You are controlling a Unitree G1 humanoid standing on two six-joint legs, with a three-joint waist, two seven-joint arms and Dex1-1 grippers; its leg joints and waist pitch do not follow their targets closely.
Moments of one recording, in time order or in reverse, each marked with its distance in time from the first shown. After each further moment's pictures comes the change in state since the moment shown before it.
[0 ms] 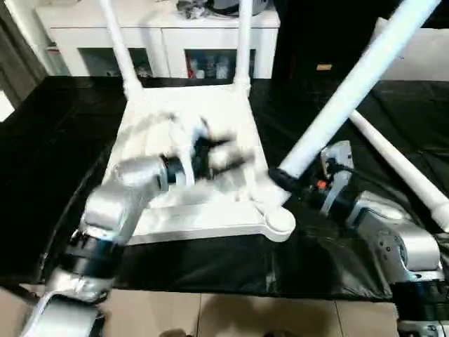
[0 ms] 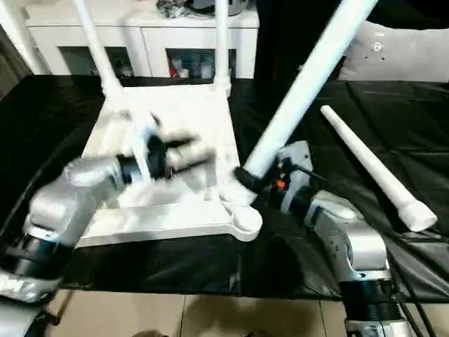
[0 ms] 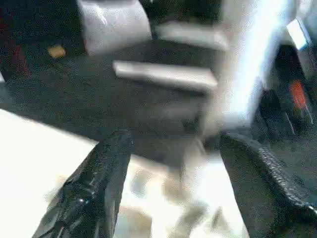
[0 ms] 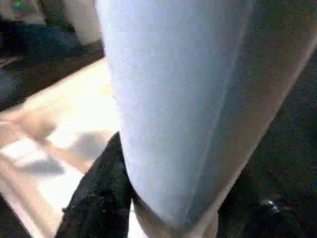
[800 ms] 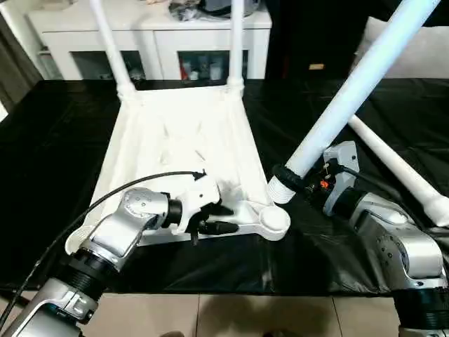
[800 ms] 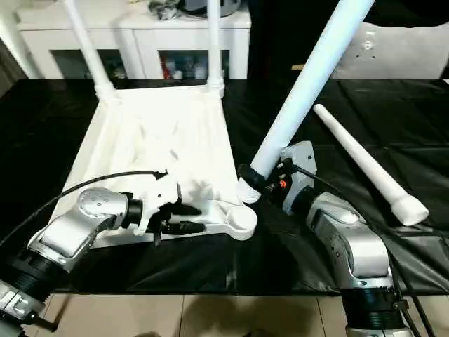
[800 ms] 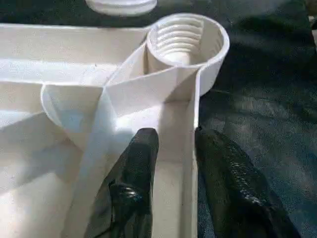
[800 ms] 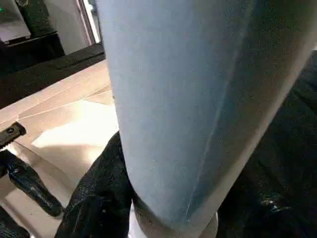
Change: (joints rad) left arm 0.067 0.076 -0.211 0.161 0.192 -0.163 -0.203; right arm 0.039 0.016 0.001 -0.069 -0.011 -0.038 -0.017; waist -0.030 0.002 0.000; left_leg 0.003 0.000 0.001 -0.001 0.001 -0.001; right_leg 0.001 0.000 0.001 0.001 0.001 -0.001
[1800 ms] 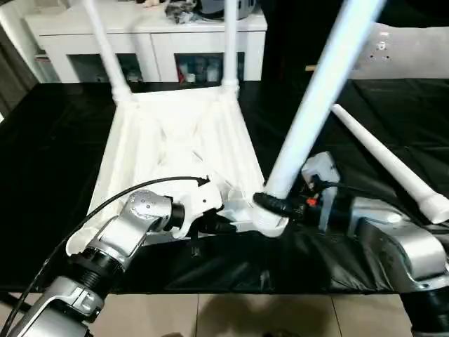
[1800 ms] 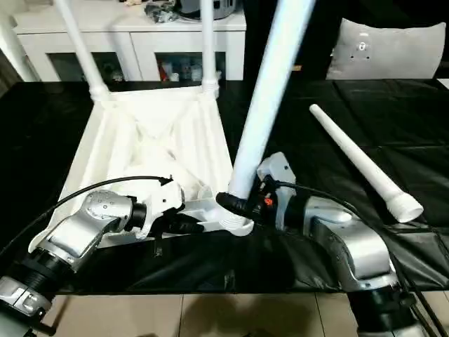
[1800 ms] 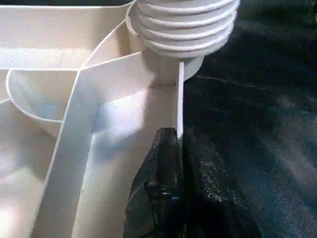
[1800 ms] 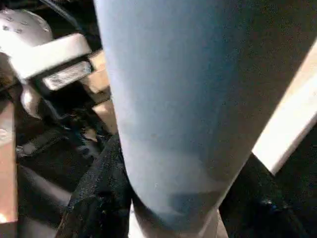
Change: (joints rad) left arm -0.018 -0.034 0.000 0.076 0.054 -0.013 -0.022; right arm -0.040 -0.122 0.156 -0.027 -0.004 0.065 0.213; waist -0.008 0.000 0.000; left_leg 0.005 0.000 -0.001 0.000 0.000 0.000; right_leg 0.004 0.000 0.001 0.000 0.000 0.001
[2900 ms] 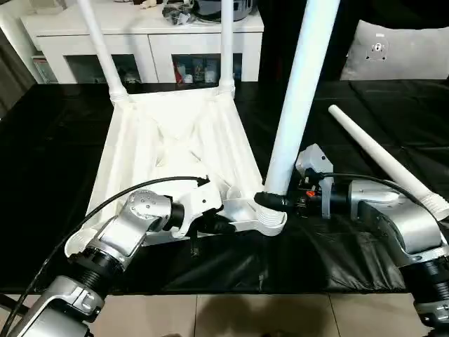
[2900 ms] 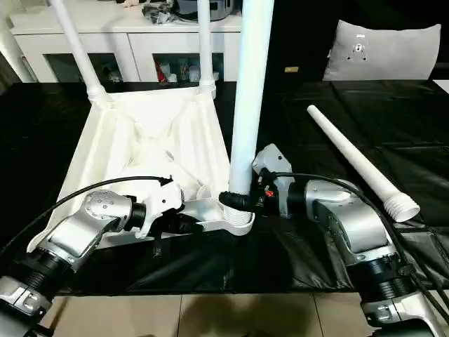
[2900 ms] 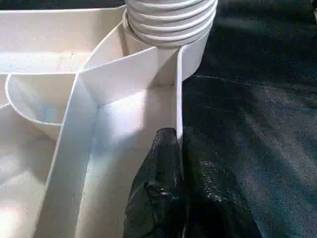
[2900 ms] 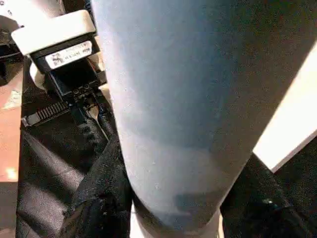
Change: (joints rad) left arm 0.000 0.001 0.002 0.009 0.013 -0.039 -0.013; right arm -0.112 -0.059 0.069 0.125 -0.046 -0.046 0.157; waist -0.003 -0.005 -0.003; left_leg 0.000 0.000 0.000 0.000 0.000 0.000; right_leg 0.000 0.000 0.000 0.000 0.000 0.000
